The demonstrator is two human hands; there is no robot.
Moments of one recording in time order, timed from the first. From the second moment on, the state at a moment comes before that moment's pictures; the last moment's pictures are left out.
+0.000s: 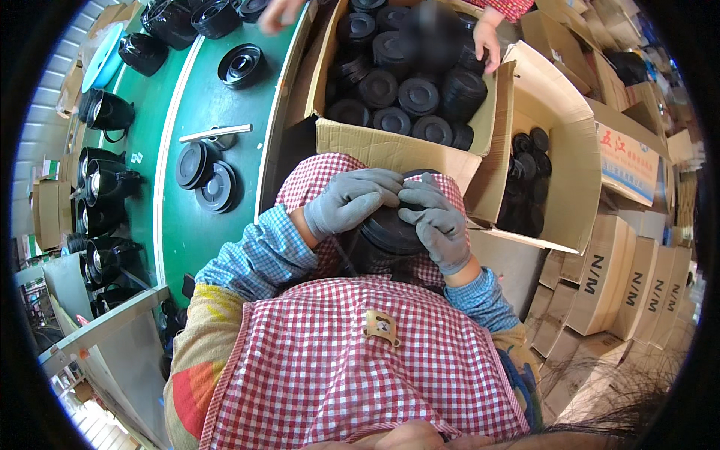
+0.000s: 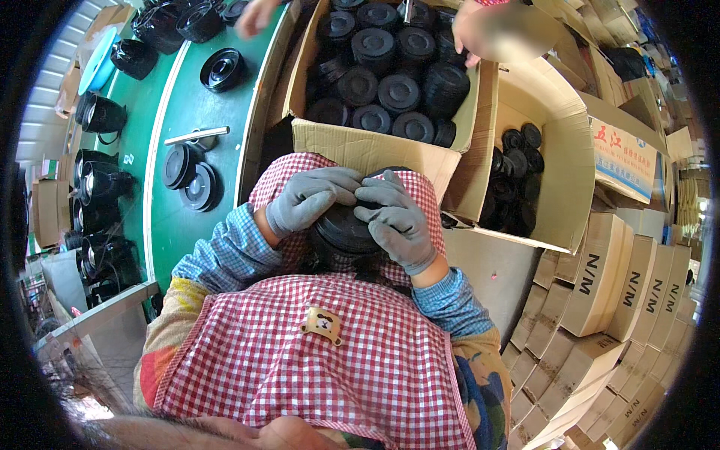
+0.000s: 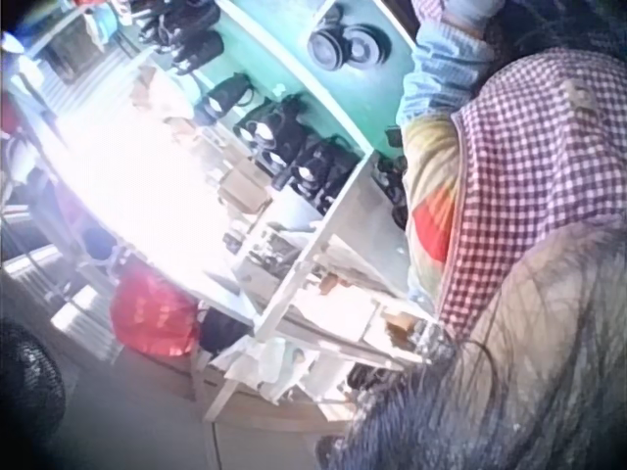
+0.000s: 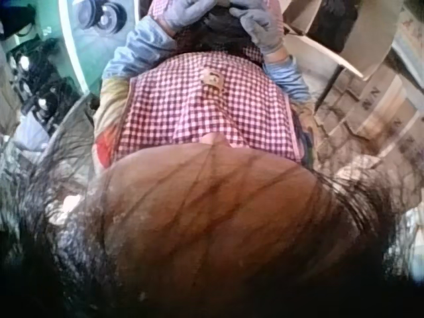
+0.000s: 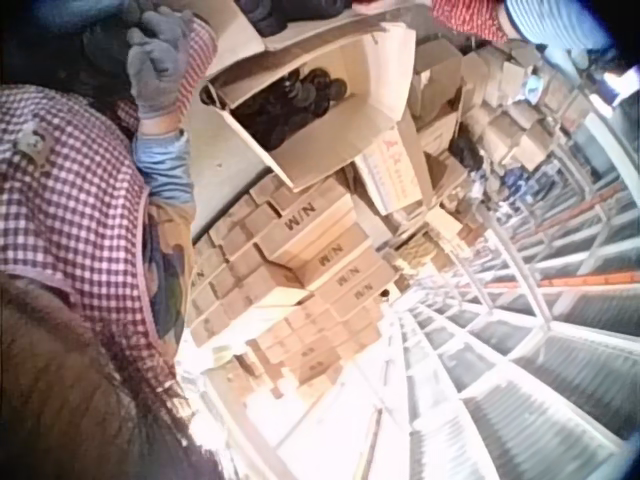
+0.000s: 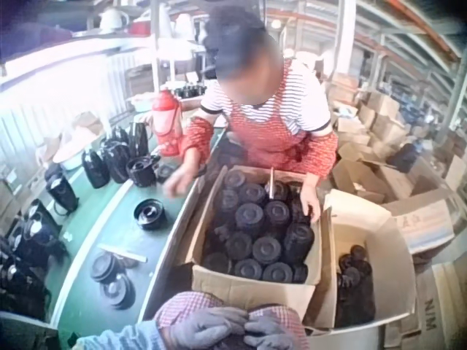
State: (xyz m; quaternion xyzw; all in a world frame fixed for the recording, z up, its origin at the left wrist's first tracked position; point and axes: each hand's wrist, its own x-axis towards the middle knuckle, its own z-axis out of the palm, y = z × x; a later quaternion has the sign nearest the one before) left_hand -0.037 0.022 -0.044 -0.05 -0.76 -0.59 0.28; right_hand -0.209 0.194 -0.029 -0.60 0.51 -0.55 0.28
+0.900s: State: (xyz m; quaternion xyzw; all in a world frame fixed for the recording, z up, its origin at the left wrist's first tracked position) left_hand -0.018 0.036 0.010 0.05 -0.96 -0.24 0.14; right_hand -0.195 0.200 -0.023 -0.50 0.56 -0.55 0.37
